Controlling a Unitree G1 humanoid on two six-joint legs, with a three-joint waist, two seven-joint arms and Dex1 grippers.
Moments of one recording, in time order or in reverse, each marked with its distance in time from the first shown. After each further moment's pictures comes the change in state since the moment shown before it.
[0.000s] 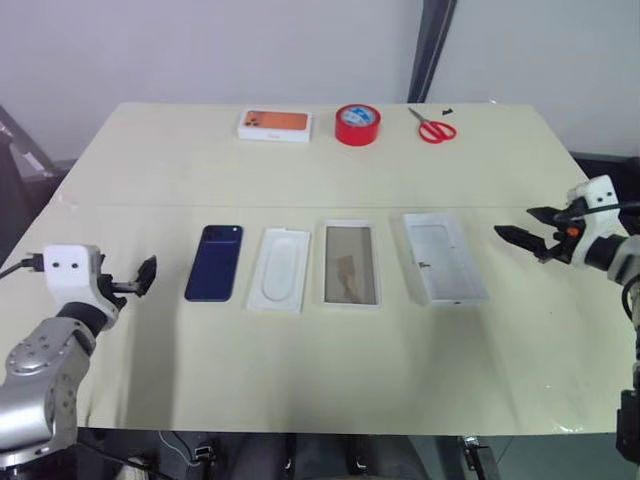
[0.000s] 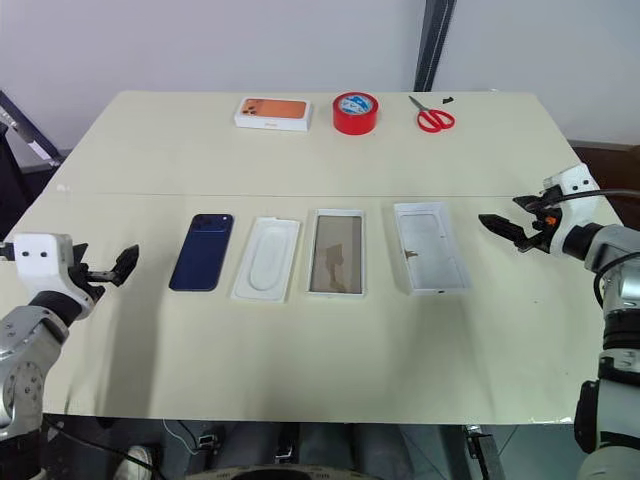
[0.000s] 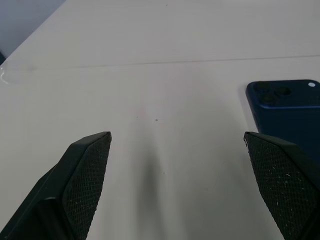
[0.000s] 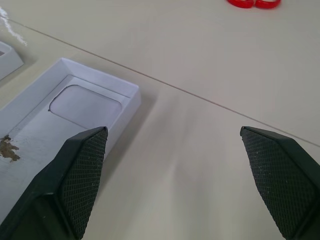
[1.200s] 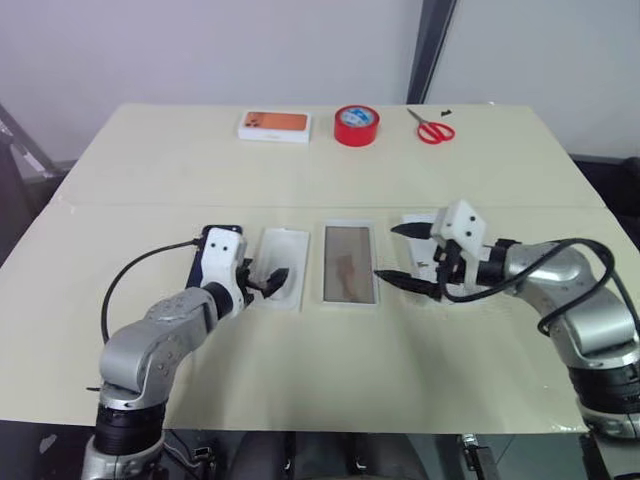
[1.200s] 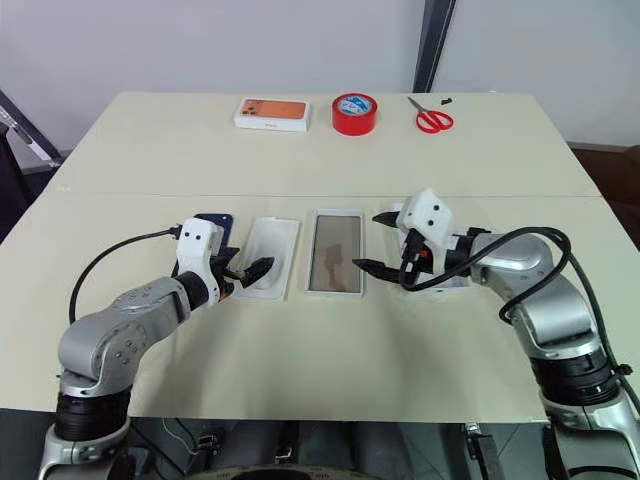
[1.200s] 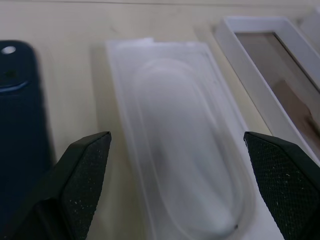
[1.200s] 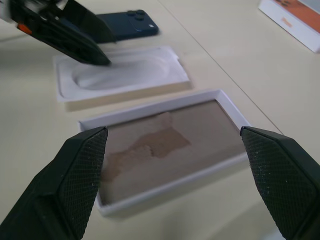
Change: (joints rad) left arm -0.316 -0.234 -0.351 -0.095 -0.172 0.485 0.121; right arm 0.196 0.160 0.257 -0.952 0.082 0.271 -0.078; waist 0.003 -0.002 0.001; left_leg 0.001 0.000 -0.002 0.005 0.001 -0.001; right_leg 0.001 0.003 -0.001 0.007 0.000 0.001
